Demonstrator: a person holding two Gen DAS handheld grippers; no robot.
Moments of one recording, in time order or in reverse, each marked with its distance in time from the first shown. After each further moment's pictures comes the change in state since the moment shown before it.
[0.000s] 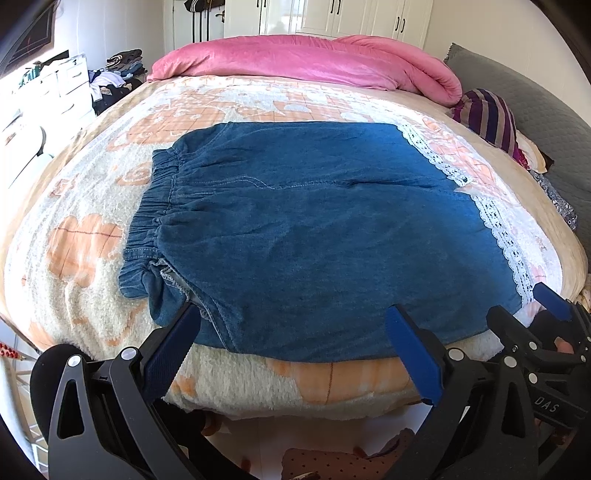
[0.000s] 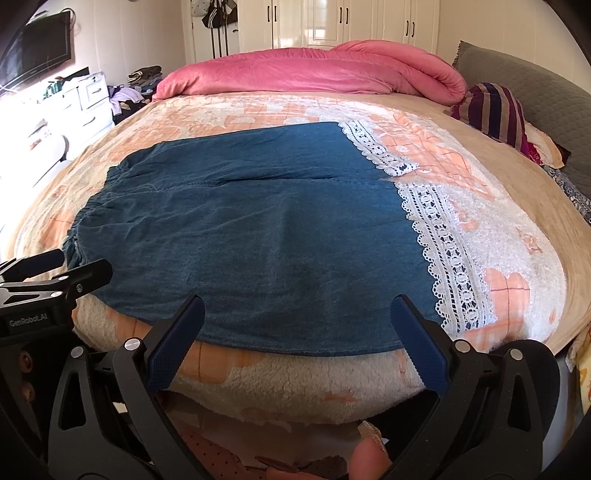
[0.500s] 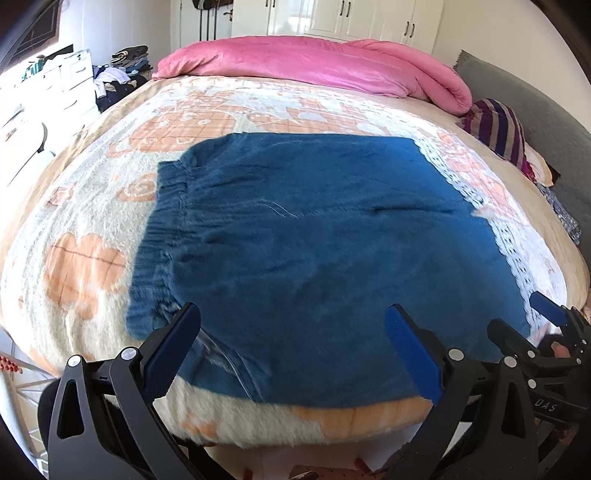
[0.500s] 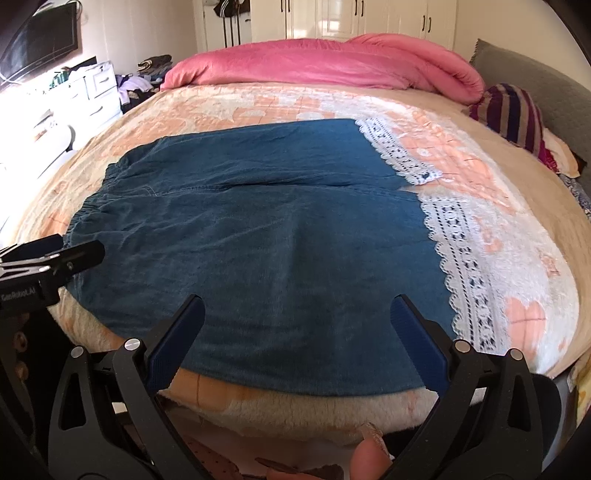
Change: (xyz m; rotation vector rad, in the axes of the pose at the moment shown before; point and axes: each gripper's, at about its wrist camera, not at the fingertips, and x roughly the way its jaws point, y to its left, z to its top) left arm 0.019 0.022 0.034 -0.033 -0.005 0.012; right arm 0.034 0.004 0.030 -0.042 0.053 0.047
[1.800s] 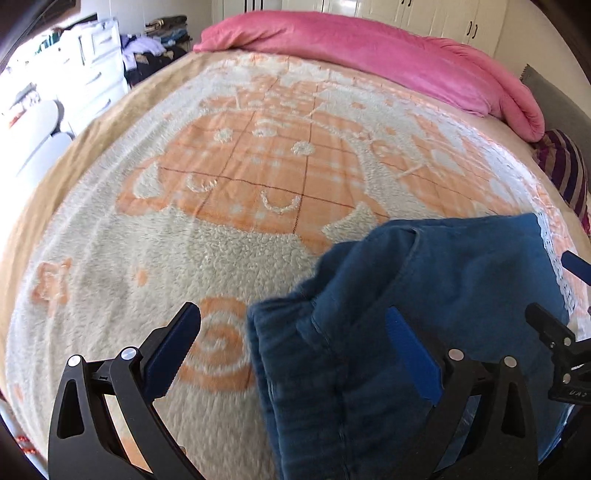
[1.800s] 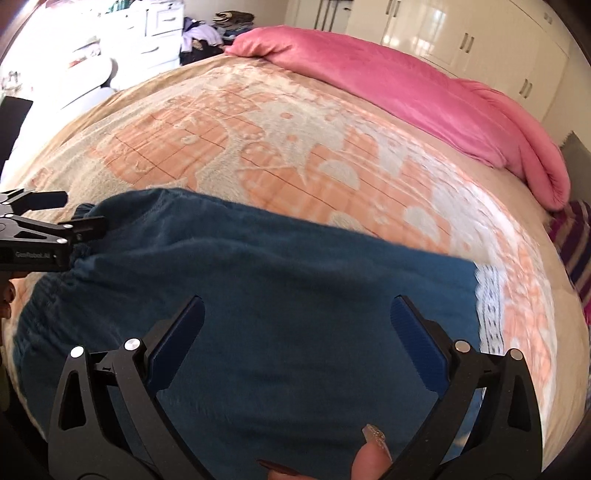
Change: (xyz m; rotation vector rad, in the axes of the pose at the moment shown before) left arm 0.131 0.136 0.152 -0.117 0.105 0.112; right arm 0.148 0.106 0.185 -0.398 0.047 0.062
